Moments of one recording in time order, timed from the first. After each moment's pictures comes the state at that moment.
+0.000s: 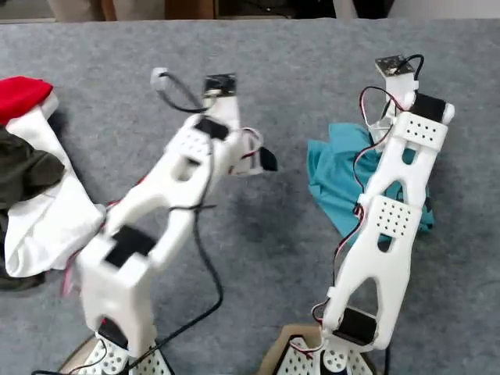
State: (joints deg) left arm 25.0 25.2 -10.5 67.8 18.1; right arm 19.0 80.1 -93.2 95.4 27.3
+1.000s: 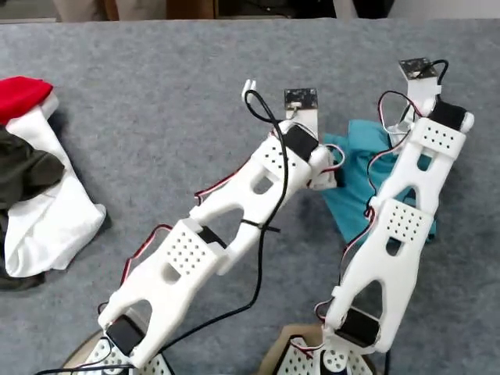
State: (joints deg) left arm 39.6 55.5 -62.0 85.8 32.3; right arm 23.6 80.2 -93.2 92.0 27.3
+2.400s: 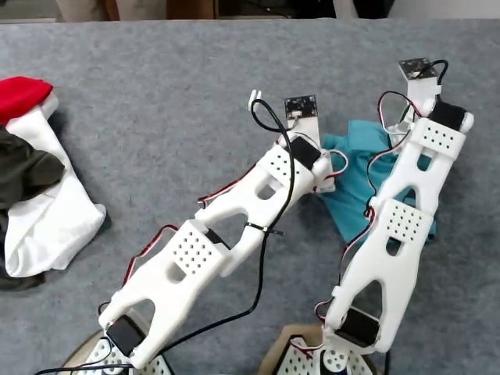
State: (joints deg) left arm 40.5 59.8 -59.6 75.0 37.1; right arm 23.6 80.4 -93.2 91.8 27.3
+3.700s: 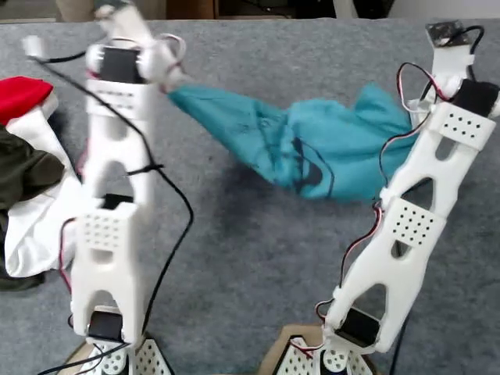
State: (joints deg) left arm 1.9 40.6 -79.4 100.3 24.2; right arm 23.7 61.8 -93.4 101.3 24.7
